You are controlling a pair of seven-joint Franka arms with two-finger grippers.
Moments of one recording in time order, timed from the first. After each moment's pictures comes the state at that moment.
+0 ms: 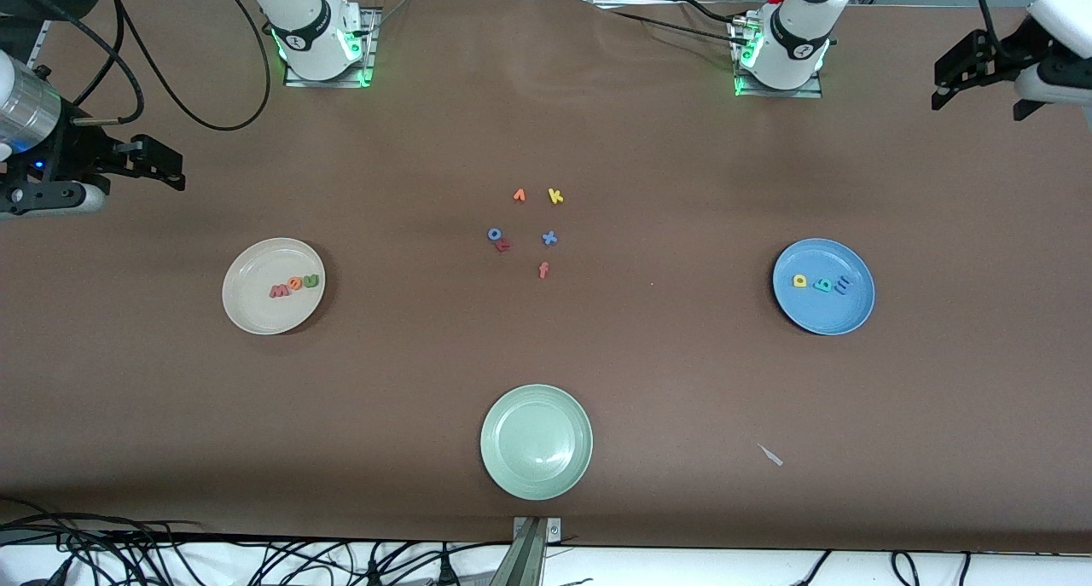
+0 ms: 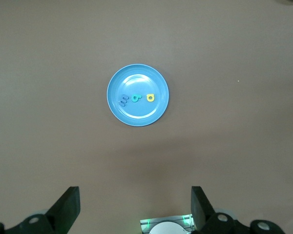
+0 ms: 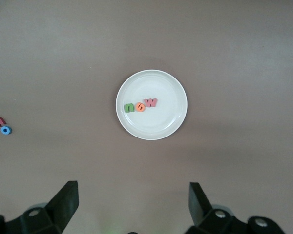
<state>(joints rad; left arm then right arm) 0.06 -0.21 -0.09 -1.70 0.01 1.44 0.13 0.00 0.04 0.06 -1.61 -0.04 1.57 -0.04</state>
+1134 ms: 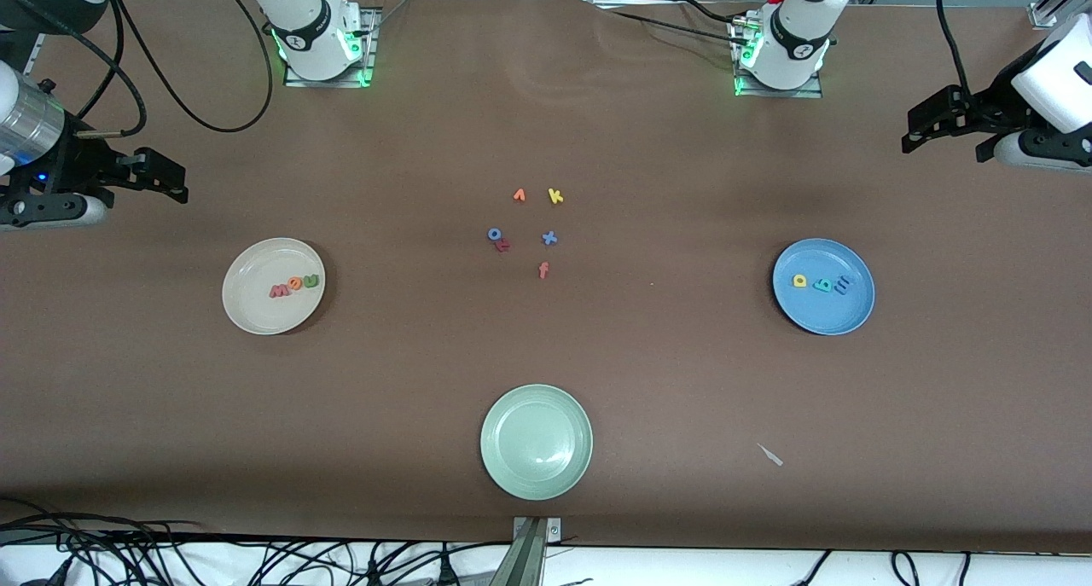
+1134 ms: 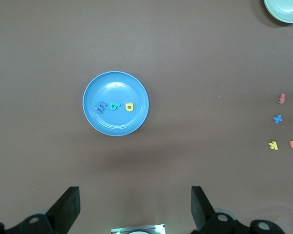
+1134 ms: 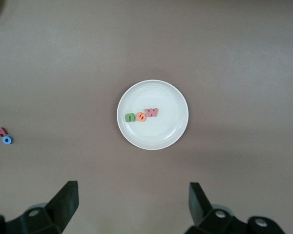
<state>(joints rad) -0.03 -0.04 -0.01 -1.58 -0.07 1.45 0.03 -0.01 0.06 0.06 -1.61 -0.03 1.62 -0.04</state>
